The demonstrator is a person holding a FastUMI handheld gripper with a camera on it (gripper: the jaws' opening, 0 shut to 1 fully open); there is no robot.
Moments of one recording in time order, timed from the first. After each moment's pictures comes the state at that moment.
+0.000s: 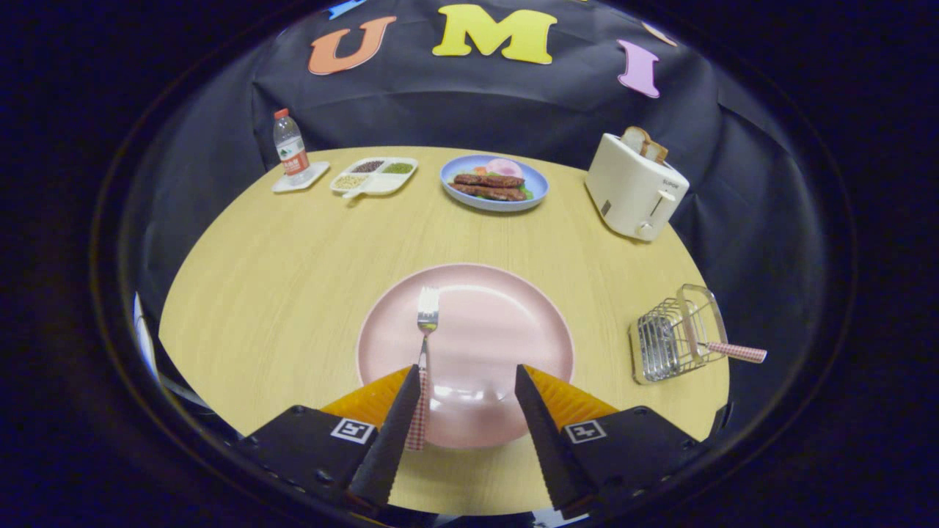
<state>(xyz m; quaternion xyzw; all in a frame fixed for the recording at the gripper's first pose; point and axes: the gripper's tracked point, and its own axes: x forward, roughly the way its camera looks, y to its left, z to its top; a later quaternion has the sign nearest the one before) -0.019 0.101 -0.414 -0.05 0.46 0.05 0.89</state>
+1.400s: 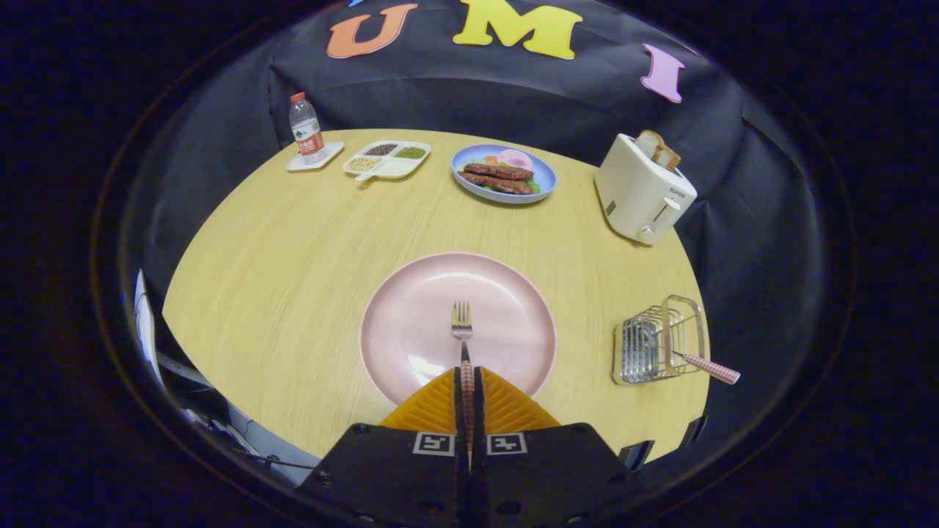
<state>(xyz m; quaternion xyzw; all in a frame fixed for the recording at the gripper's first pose) -0.029 0.069 -0.368 -0.09 0.49 0.08 0.86</state>
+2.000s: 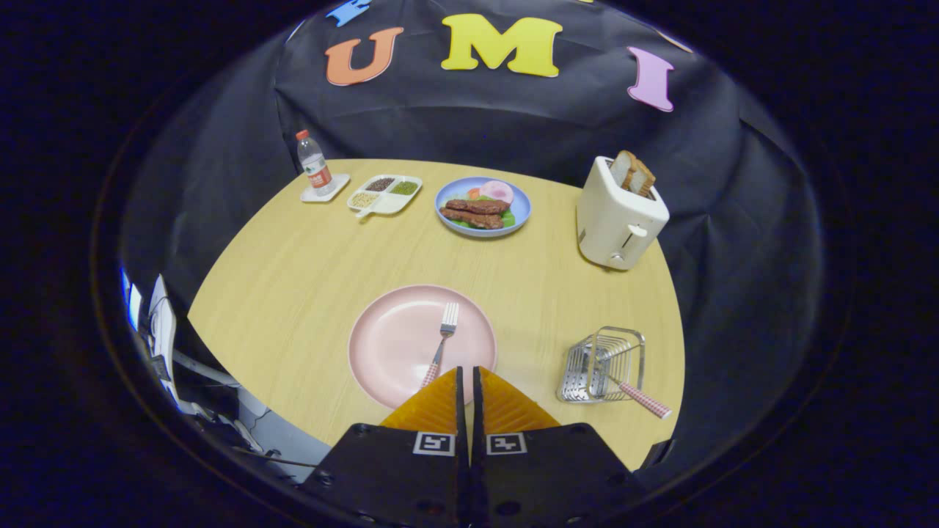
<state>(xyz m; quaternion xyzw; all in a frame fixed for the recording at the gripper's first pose) -0.017 0.000 -0.301 -0.07 0.46 0.12 0.88</state>
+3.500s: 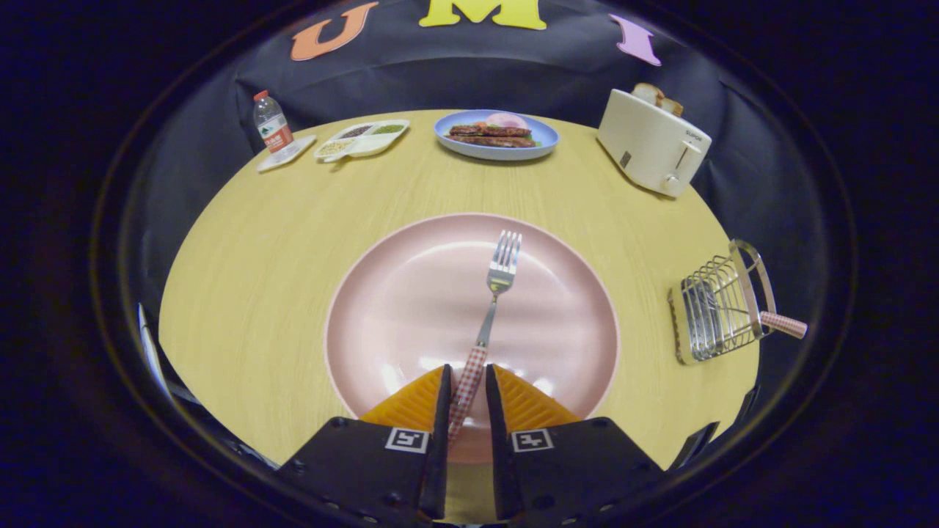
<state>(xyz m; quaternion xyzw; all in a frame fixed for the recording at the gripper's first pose) -0.009 0.095 -0.460 -0.03 0.50 0.05 0.86</state>
